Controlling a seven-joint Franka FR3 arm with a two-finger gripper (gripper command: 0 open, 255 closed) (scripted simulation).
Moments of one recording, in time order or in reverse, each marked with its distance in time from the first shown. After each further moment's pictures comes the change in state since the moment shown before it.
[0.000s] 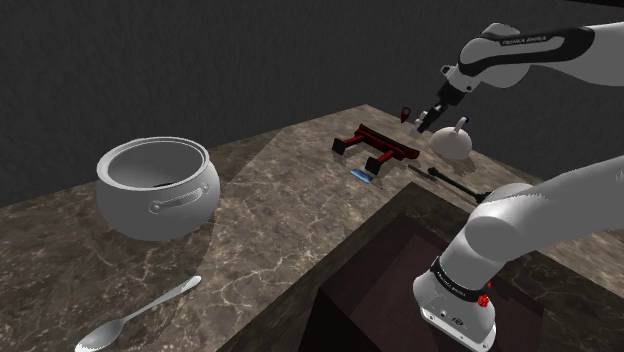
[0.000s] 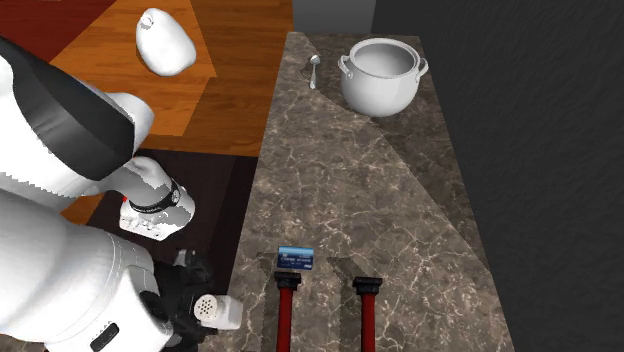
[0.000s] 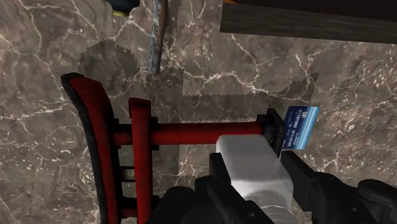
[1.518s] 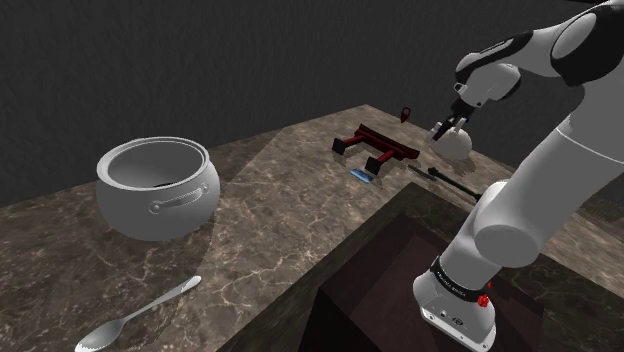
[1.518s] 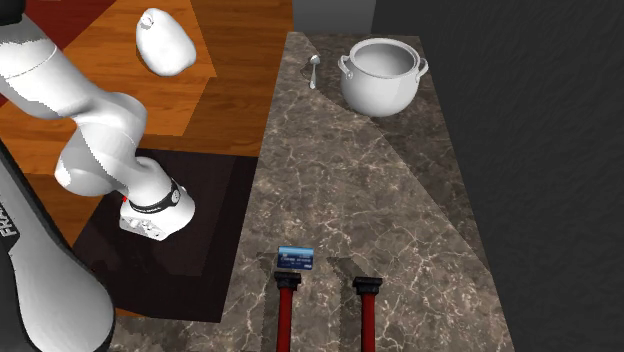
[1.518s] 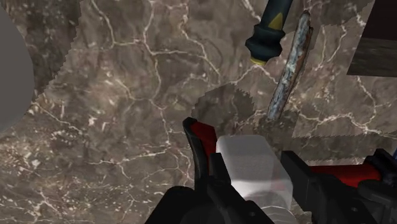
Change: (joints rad) arm 0.209 0.466 -0.501 0.254 0.335 0.089 -0.514
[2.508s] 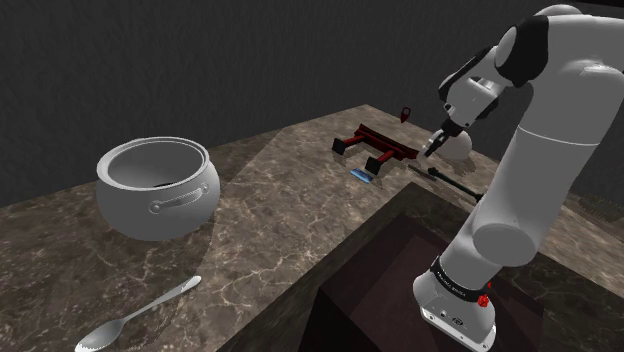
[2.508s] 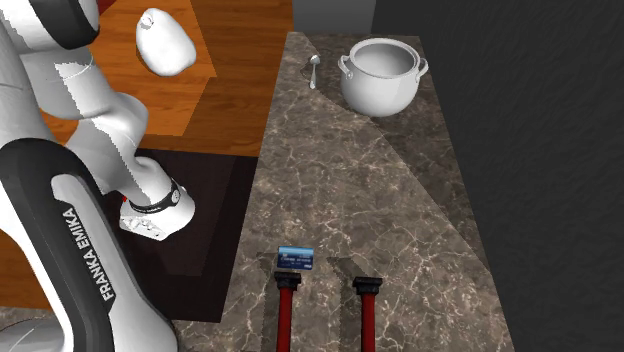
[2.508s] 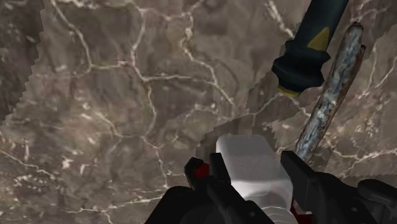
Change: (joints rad) arm -0.035 0.261 0.004 -0.074 0.346 0.113 -0.272
